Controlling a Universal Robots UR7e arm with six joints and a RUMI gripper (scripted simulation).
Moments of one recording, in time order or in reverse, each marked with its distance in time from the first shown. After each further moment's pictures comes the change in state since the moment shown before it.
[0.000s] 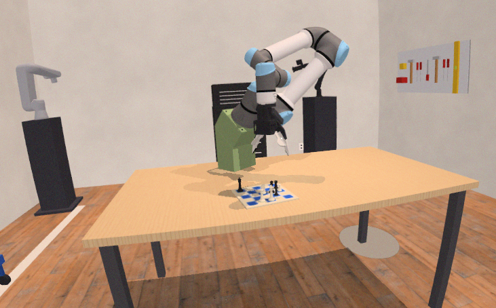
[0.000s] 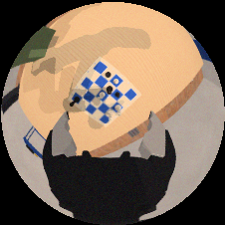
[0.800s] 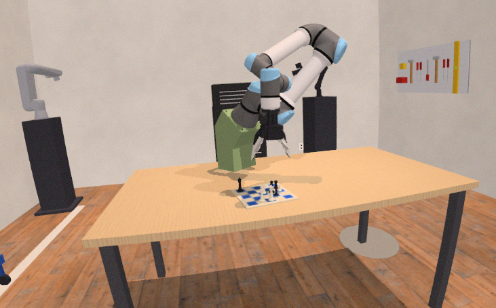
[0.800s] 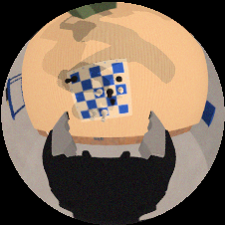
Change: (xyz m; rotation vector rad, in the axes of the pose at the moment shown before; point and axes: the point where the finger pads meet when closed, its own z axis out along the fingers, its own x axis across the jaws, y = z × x) arm -0.002 -0.004 0.021 0.001 -0.018 -0.673
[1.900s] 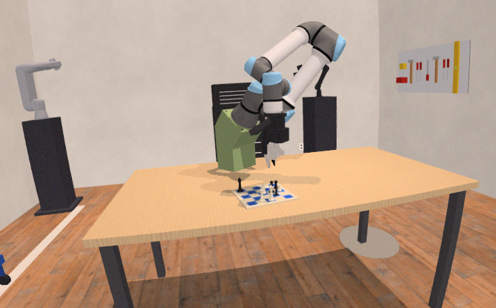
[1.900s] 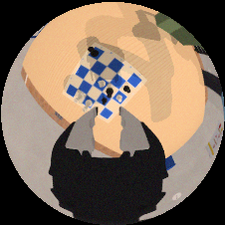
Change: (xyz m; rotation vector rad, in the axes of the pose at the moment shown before) arm 0.000 0.005 0.016 -0.012 0.006 -0.813
